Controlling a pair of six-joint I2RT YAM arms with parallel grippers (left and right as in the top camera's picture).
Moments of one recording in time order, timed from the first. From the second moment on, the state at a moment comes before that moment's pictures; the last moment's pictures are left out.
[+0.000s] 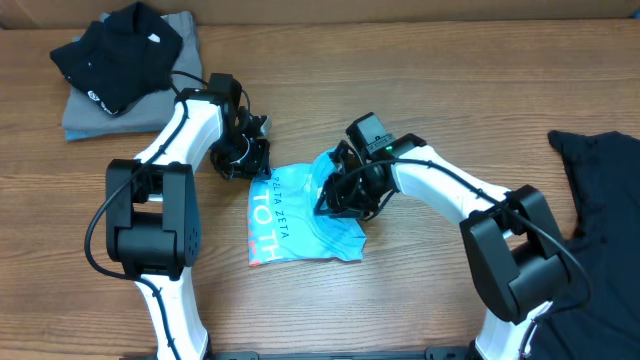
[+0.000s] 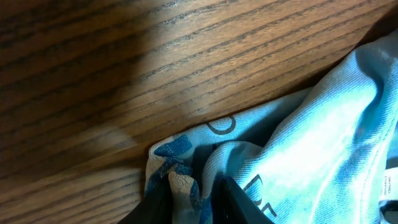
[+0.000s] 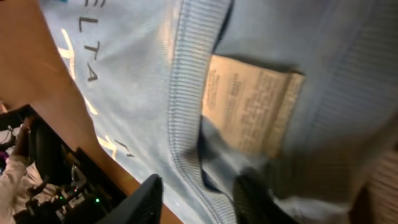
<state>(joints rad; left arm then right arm) -0.11 2.13 1.54 -1.01 0.35 0.06 0.51 1.94 1.25 -0.68 -0.66 0.43</state>
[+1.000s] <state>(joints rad) -0.11 2.13 1.54 -1.01 0.35 0.06 0.50 1.94 1.25 -0.74 -0.59 0.49</state>
